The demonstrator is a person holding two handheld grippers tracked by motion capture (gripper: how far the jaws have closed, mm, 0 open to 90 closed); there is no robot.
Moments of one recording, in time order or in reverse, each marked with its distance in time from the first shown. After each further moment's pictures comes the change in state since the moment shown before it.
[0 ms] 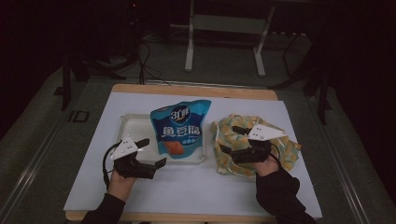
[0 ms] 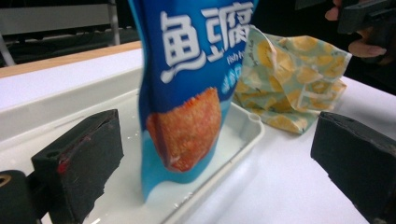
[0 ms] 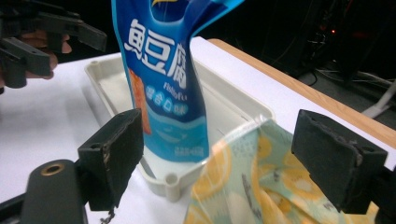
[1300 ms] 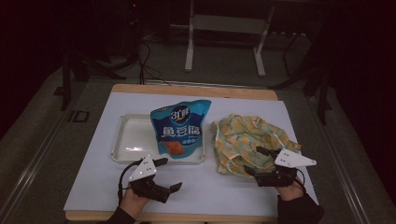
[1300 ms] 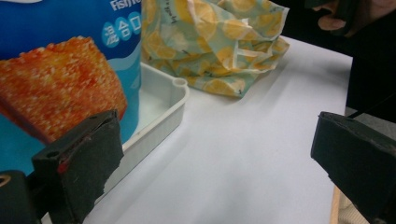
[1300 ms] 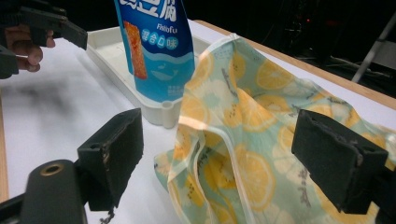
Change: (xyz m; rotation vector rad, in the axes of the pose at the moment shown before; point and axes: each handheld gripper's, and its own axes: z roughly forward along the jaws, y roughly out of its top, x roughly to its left) left arm -0.048 -0.024 0.022 0.055 -0.168 0.064; right arm 0.008 -0.061 -0.070 0.004 -0.077 0.027
